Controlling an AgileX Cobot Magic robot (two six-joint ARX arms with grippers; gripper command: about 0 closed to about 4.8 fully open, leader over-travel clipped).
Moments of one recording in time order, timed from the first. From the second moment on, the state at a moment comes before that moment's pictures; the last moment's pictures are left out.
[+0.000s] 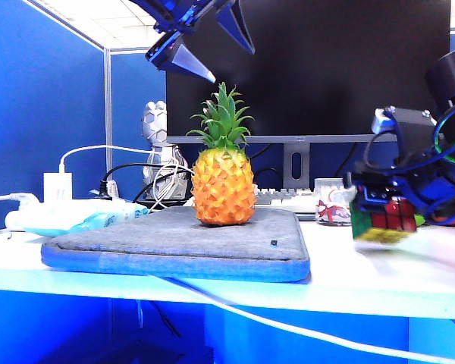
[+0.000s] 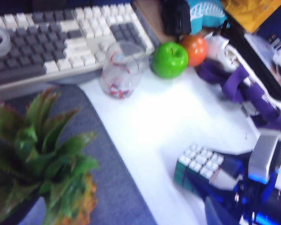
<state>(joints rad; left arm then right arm) -0.48 1.89 1.90 -0.58 0.39 -0.10 0.24 1.72 0.54 0.89 0.07 0.14</state>
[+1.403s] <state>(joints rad) -0.78 1.89 1.90 -1.01 0.43 0.22 0.09 1.90 0.75 0.82 -0.09 0.12</state>
